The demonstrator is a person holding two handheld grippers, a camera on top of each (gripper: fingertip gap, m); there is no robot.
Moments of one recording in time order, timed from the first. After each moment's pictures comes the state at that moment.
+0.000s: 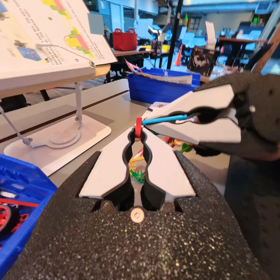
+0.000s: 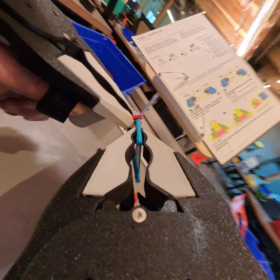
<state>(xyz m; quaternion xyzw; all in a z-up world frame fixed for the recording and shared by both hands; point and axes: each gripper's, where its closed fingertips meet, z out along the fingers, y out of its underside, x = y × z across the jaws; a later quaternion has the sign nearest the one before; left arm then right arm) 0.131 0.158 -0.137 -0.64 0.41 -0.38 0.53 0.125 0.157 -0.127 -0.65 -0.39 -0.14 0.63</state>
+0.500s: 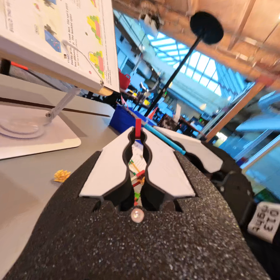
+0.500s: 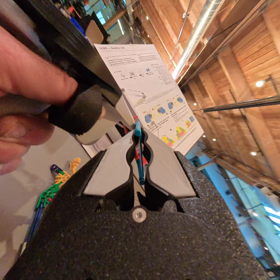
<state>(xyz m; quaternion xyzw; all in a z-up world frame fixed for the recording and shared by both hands) 0.130 0.169 -0.095 -0.63 0.19 -0.59 0.47 0.120 0.162 -0.087 -0.55 -0.36 -0.32 0.68</state>
